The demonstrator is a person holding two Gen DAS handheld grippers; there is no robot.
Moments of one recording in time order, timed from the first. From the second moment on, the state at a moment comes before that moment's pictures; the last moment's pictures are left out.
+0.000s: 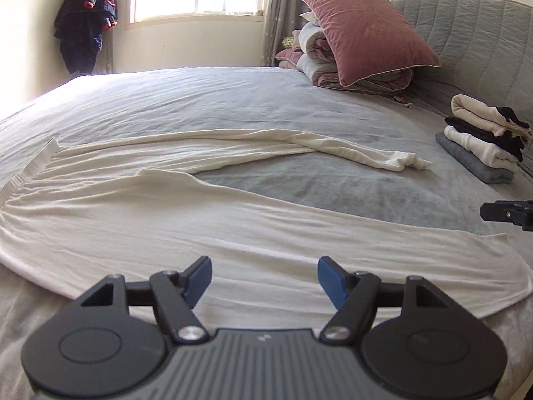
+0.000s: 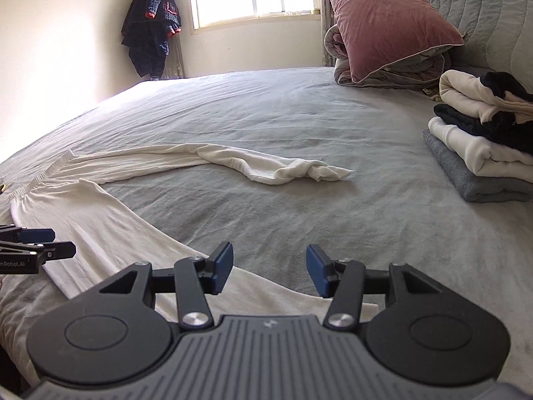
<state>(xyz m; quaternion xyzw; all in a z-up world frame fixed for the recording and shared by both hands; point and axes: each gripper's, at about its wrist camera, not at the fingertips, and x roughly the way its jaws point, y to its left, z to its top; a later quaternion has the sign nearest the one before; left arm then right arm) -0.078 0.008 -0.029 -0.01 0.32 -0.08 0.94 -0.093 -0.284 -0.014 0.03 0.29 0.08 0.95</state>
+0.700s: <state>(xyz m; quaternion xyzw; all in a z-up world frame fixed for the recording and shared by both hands) -0.075 0.128 -0.032 -0.15 0.30 0.05 0.94 -0.090 -0.146 -0.027 -0.11 0.27 0.27 0.92</state>
